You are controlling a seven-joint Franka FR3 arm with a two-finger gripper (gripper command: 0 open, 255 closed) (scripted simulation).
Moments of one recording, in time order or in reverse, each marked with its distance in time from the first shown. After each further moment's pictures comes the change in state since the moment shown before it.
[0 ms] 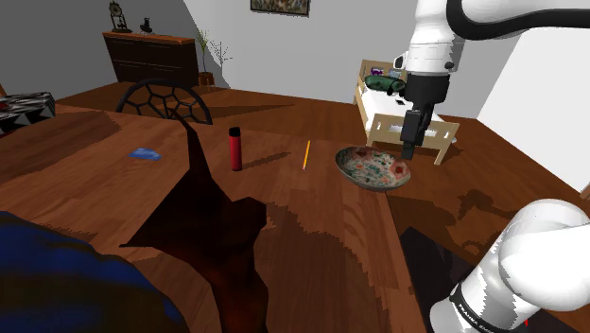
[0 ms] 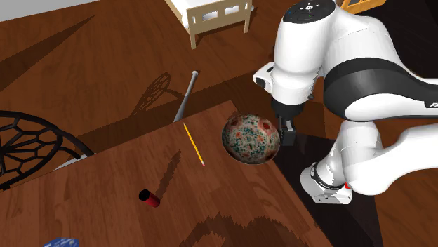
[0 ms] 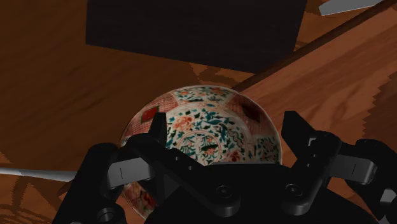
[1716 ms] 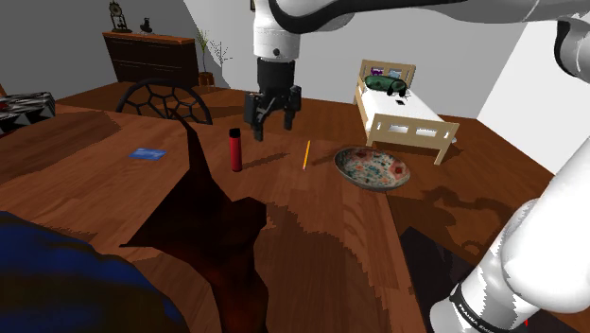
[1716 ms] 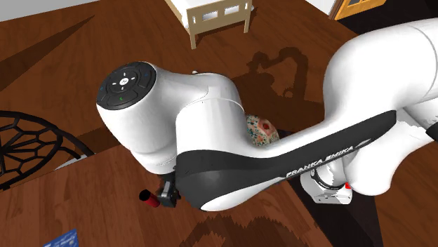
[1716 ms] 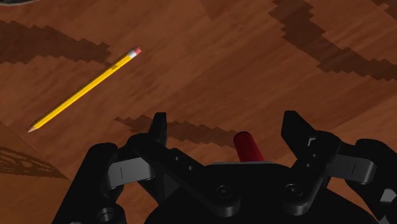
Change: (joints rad) arm 0.055 0.775 0.314 0.650 -0.029 0.268 0.459
